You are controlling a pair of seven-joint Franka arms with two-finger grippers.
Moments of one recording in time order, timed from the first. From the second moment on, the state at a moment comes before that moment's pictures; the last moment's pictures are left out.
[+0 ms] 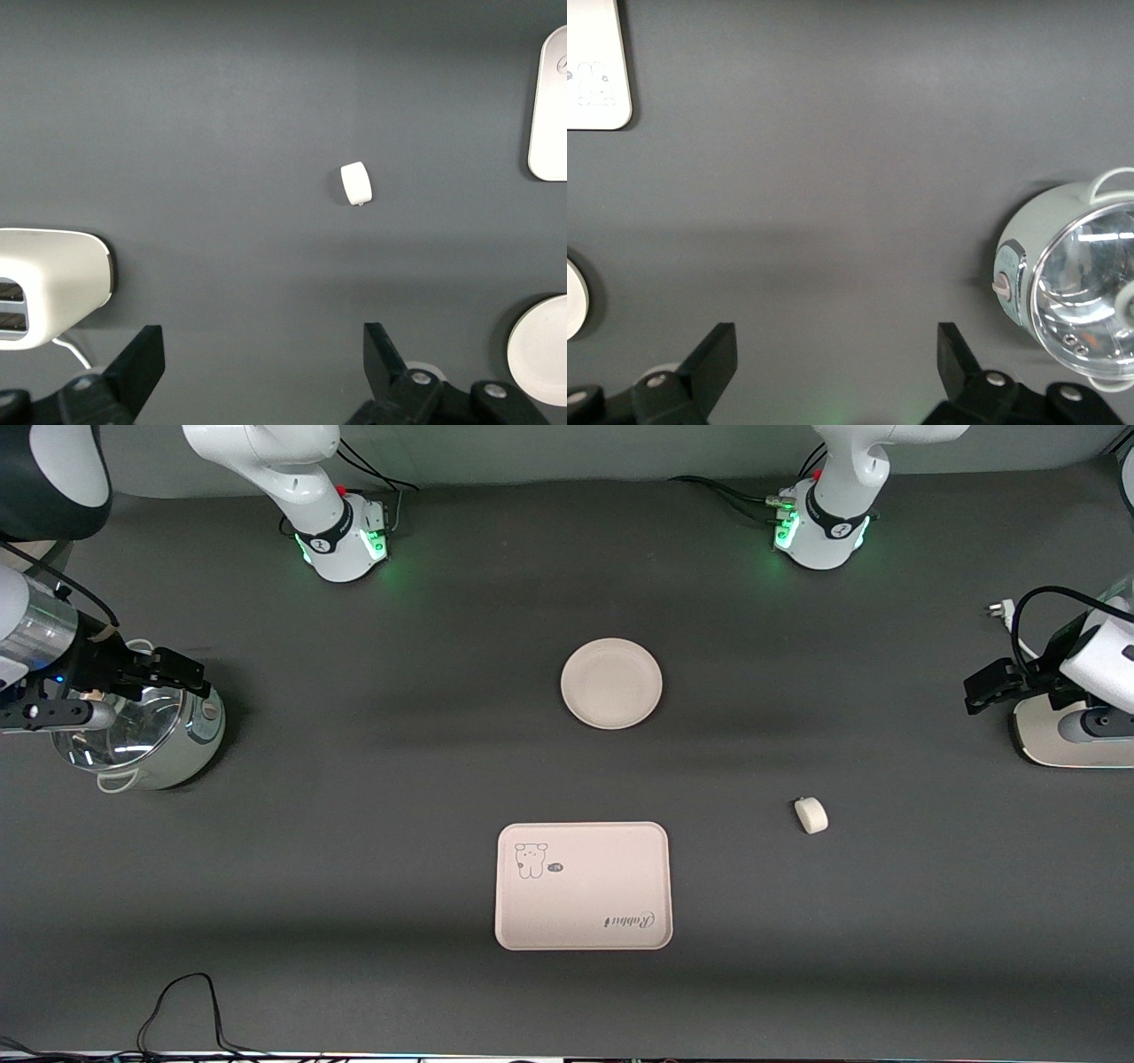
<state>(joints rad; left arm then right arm) -0.13 0.05 0.10 -1.61 0.04 1.62 -0.06 -0.04 -0.02 0.06 -1.74 0.03 1.63 0.02</state>
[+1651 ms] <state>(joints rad) -0.22 0.58 0.07 -1.67 -0.03 2.09 -0.14 -0.06 -0.01 0.14 -1.76 0.02 1.63 0.05</state>
